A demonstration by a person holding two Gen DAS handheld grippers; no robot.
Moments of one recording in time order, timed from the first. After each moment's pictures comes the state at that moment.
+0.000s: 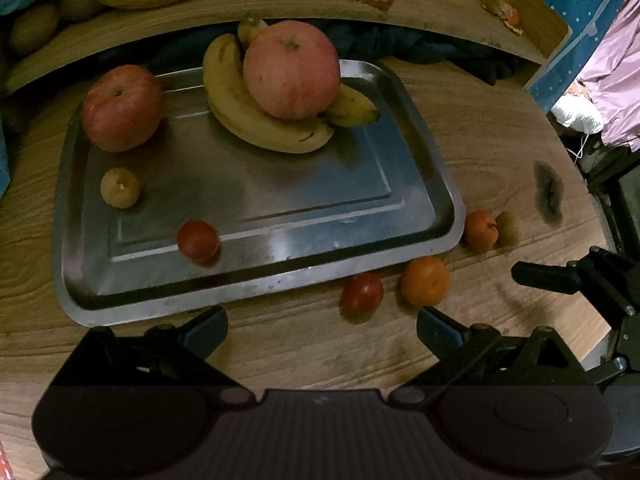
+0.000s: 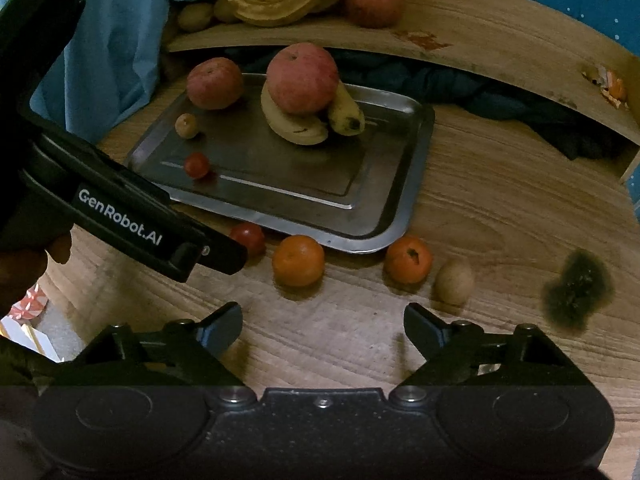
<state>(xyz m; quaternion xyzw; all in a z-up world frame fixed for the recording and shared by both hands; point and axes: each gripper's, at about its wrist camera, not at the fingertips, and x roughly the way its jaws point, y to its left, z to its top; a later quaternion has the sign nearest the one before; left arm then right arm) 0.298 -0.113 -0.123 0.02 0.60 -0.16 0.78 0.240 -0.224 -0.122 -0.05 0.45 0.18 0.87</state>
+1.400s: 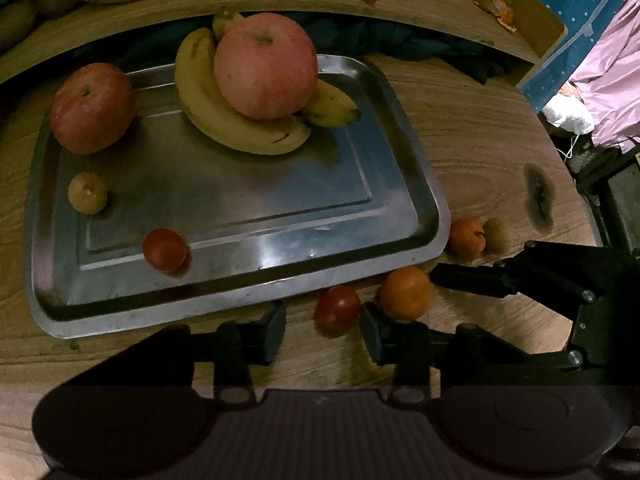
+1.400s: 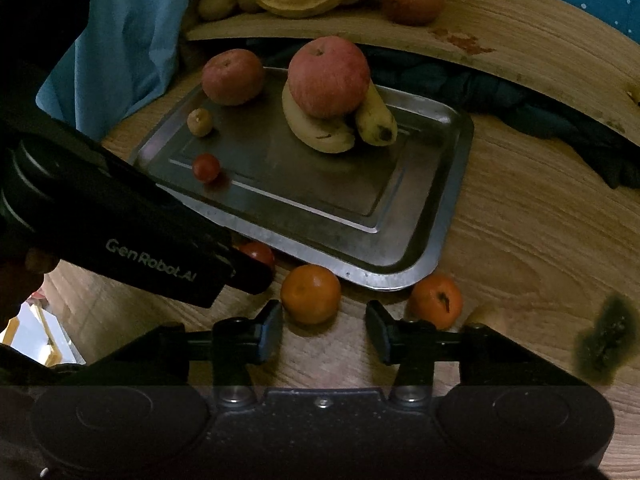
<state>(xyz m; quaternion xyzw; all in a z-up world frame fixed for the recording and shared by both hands) 0.304 -0.126 -0.132 0.01 0.61 -0.18 0.77 0.266 -0.210 -0.137 -0.07 0.45 0.23 0.86</state>
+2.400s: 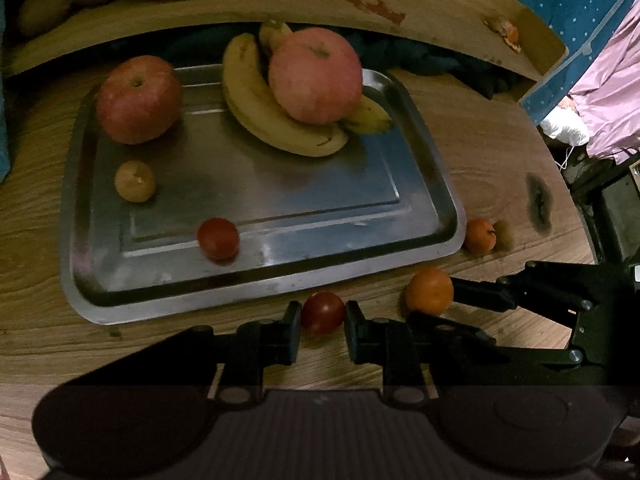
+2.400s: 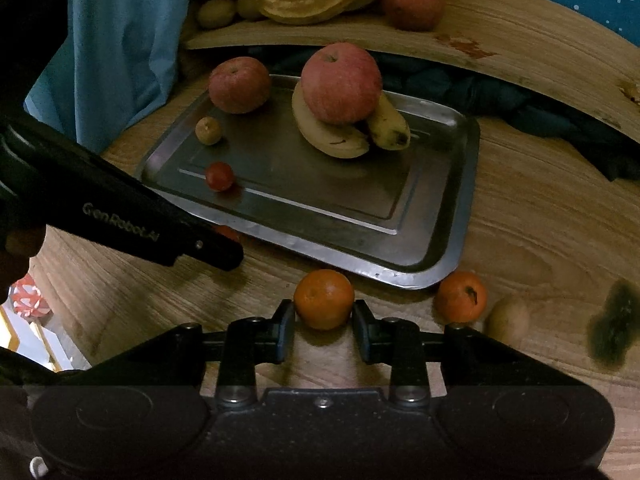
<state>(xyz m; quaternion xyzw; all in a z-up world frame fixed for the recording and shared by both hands) 0.298 -0.085 -0.122 -0.01 0.60 -0.18 0.78 0.256 -0.194 -0.131 -0.06 0.44 0.21 0.87</state>
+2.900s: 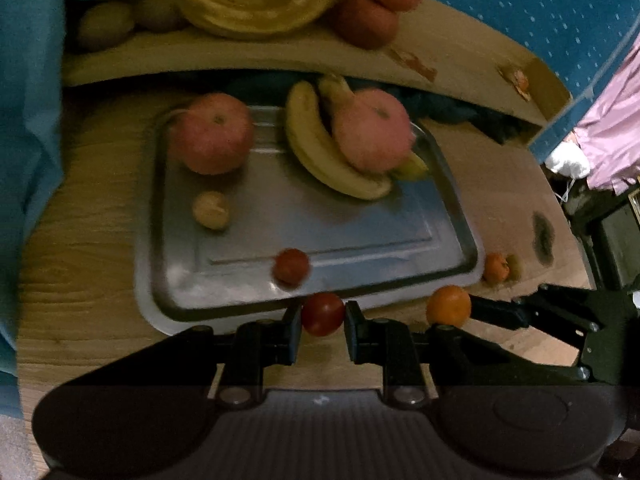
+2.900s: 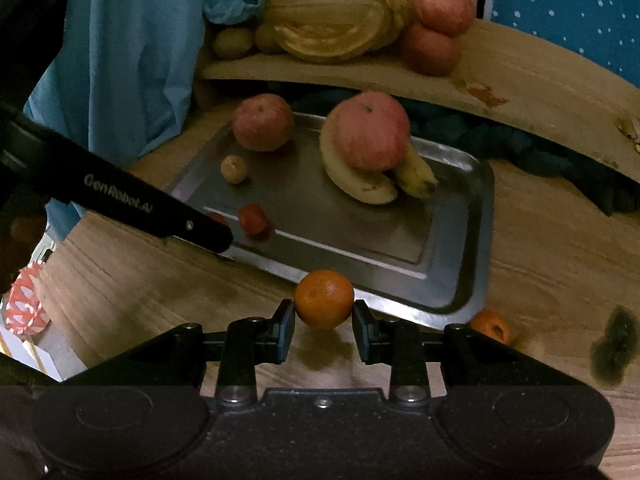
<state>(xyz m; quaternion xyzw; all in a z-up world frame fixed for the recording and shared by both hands) 0.307 -0.030 -0.094 -0.04 0.56 -0.16 0.81 0.248 -0.160 -0.105 -0.06 0.40 0.20 0.89</state>
